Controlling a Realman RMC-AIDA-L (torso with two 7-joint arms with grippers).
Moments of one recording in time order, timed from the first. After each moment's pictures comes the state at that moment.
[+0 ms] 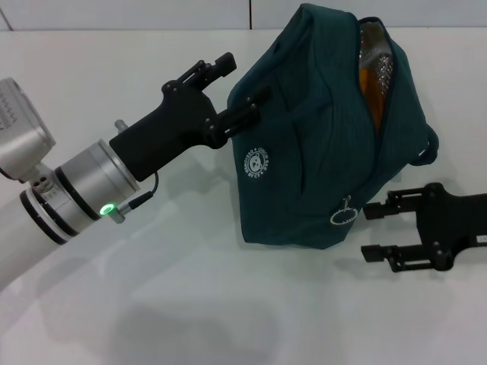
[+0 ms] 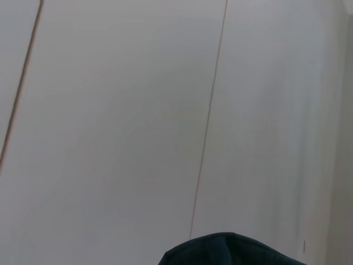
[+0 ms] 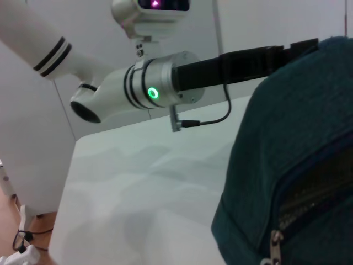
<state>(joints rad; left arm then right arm) -0.61 -2.11 0.96 0.03 1.11 1.52 -0.71 0.50 2.01 -0.96 -0.72 -1.94 -1.65 1.29</state>
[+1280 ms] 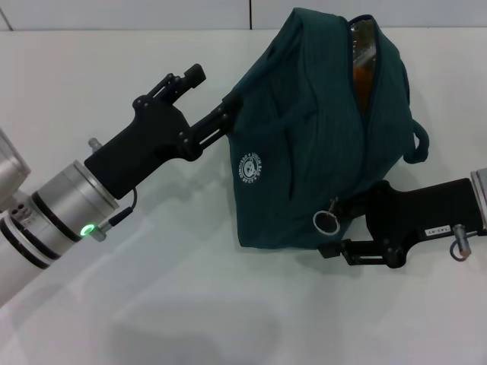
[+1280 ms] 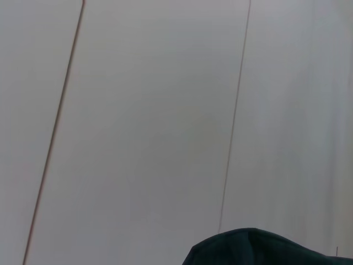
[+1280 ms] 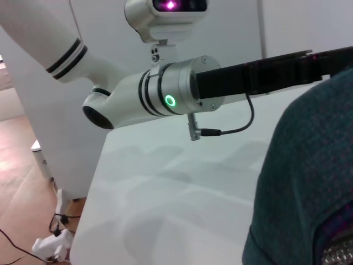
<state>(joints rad) -0.54 -2.11 0.96 0.02 1.07 1.55 -0.65 0.63 2.03 -1.09 -0.62 -1.91 -1.58 1.30</state>
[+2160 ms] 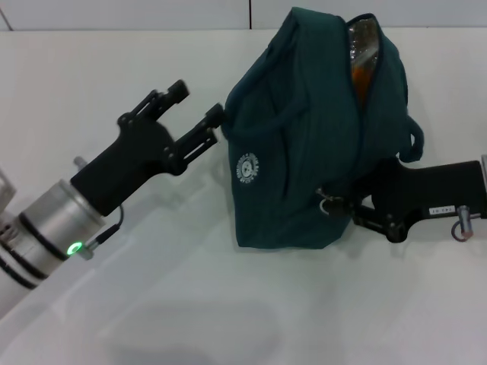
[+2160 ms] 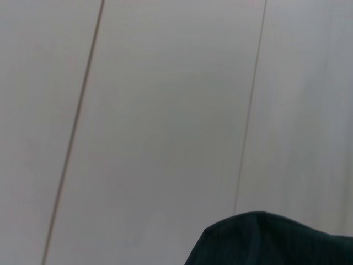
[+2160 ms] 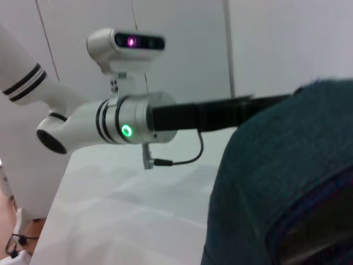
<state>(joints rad) -0.48 -2.10 0.96 0.02 1.06 1.56 -0.64 0.59 2.01 -1.10 -0.66 -1.80 -1.53 1.26</state>
